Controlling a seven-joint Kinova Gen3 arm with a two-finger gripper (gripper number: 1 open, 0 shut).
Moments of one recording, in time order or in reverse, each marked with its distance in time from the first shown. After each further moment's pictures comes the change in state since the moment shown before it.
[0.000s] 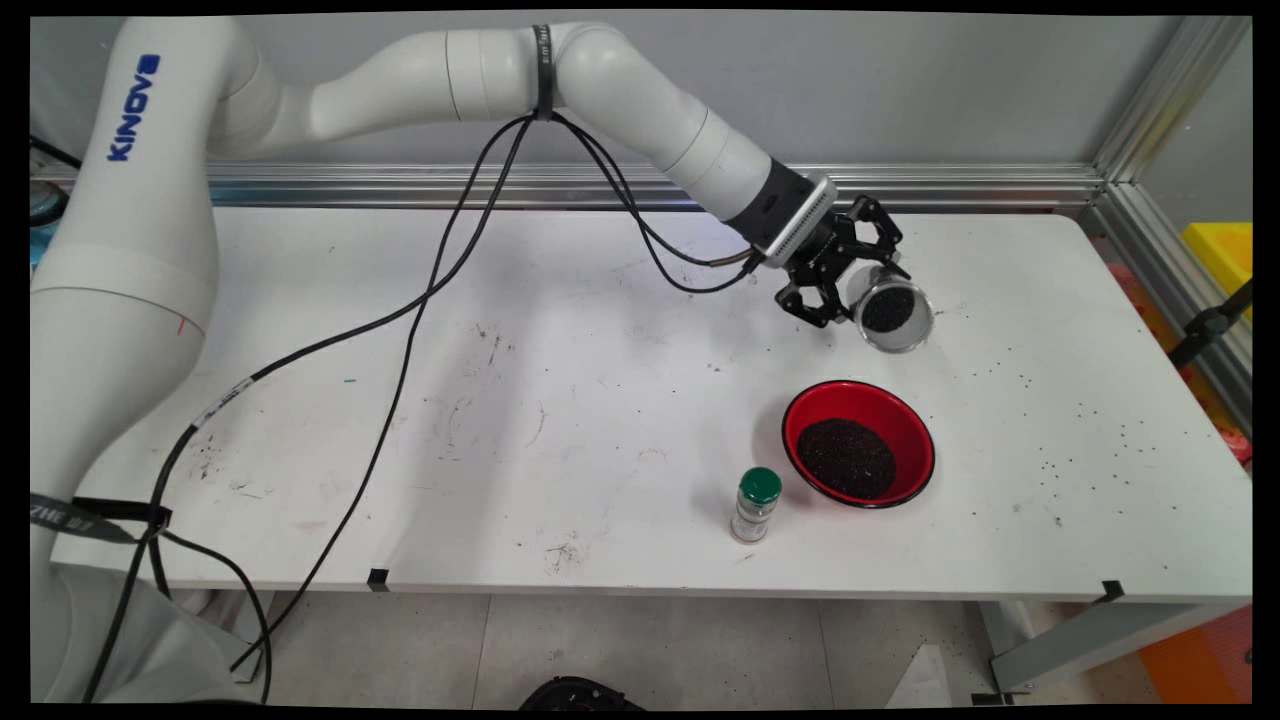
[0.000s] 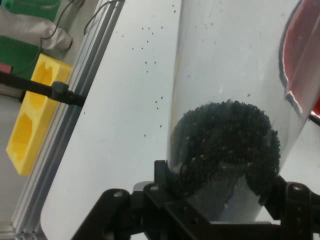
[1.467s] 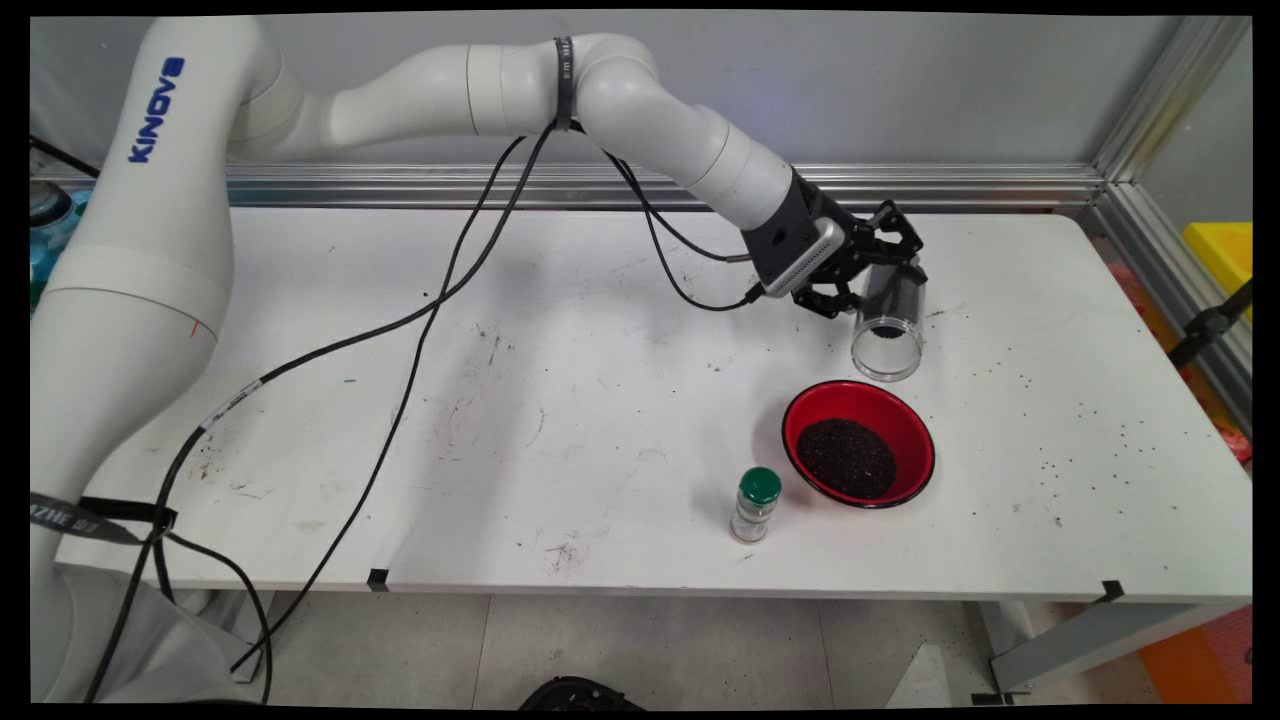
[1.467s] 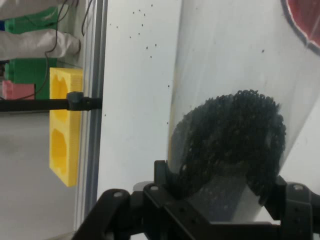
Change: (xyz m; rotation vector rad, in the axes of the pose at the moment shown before) arm 0.008 -0.003 0.020 0.040 -0.083 0.309
